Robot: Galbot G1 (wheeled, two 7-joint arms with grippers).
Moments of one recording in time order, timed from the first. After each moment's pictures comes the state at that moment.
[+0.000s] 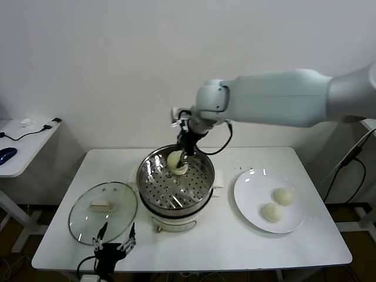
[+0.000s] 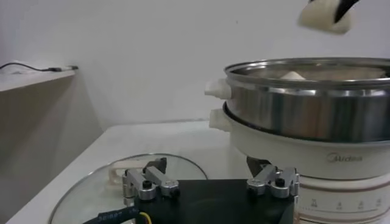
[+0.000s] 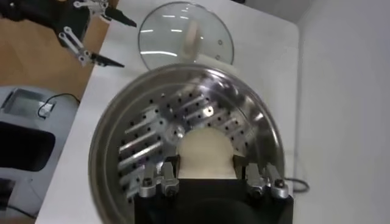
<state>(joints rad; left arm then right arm) 1.77 -1.47 -0.56 -2.05 -0.06 0.04 -0.05 0.90 1.39 -1.73 1.33 1.15 -0.38 -0.70</state>
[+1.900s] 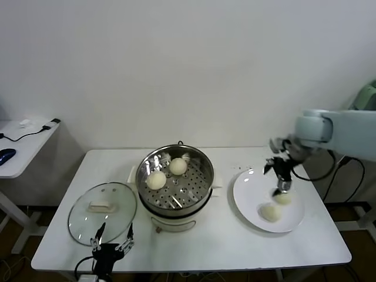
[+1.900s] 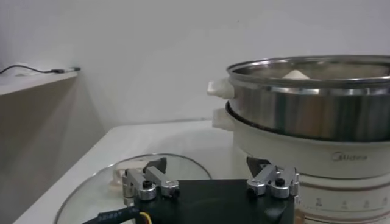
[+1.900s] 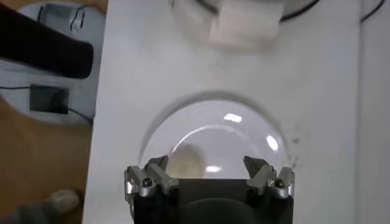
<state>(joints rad) 1.78 -1.47 -0.57 -2.06 -0.06 0.05 -0.06 0.95 0.71 -2.00 1.53 0.66 -0.26 -0.85</state>
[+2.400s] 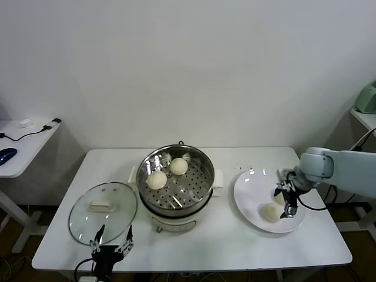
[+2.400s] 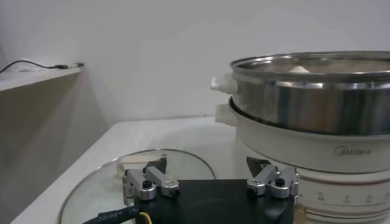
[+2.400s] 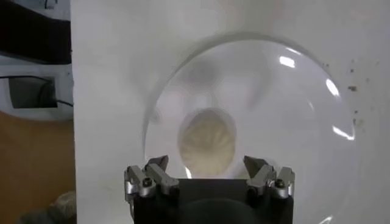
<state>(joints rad) 1.78 -1.47 -0.57 -2.05 -0.06 0.05 -0.06 0.63 0.64 -1.82 1.44 0.56 -0.34 -0.73</state>
